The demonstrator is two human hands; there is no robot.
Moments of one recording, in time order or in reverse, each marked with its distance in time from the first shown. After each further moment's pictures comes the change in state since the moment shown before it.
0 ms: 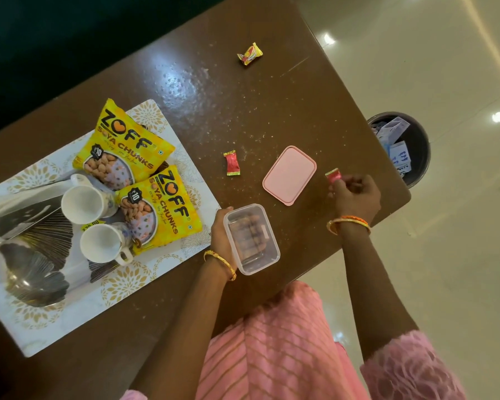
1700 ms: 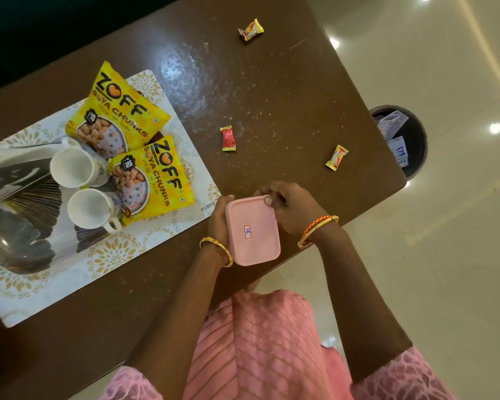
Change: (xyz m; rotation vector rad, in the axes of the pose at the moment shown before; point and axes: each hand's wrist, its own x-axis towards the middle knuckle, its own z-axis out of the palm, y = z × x) left_hand -0.012 -0.027 0.000 0.158 0.010 0.159; right_hand -0.076 -0.019 -0.011 -0.600 -1.047 -0.359
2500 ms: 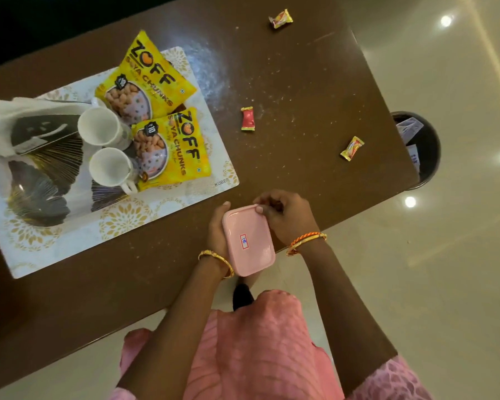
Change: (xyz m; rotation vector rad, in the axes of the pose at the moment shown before) left_hand -0.040 -0.043 -0.029 -0.224 -0.036 0.014; right_hand -0.021 0.021 0.066 0.064 0.180 -0.091
